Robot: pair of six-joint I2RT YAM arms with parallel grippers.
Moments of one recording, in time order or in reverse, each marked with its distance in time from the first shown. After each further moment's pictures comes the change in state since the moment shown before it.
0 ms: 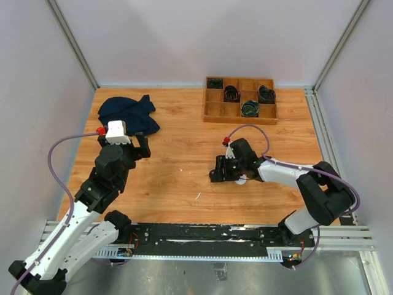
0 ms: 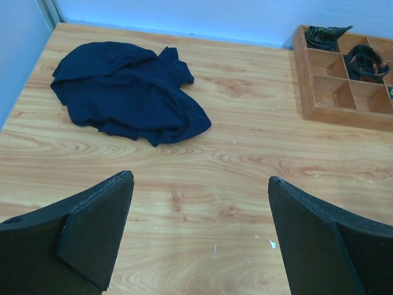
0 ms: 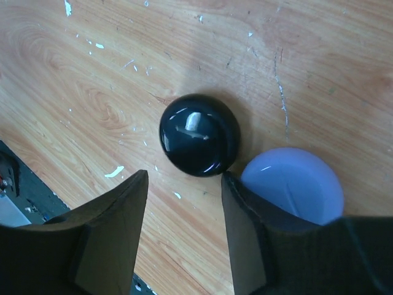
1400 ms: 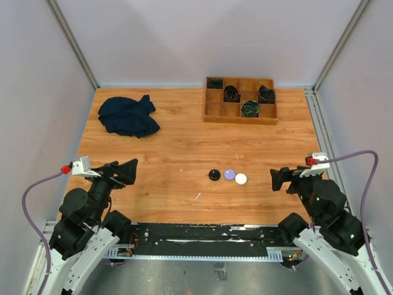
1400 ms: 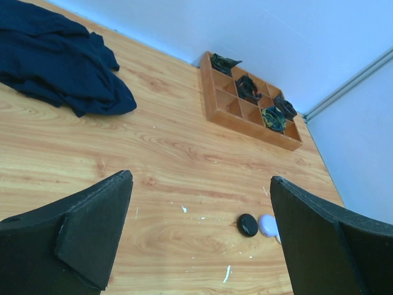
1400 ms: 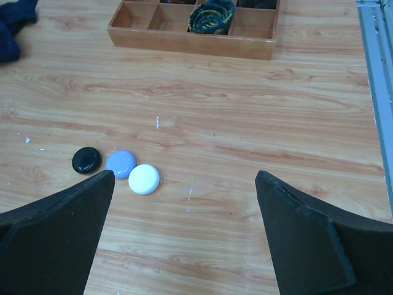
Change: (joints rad) left arm 0.005 -0.546 -0.061 -0.291 0.186 -0.341; right arm 0.005 -1.299 0.053 -0.731 0.773 -0.306
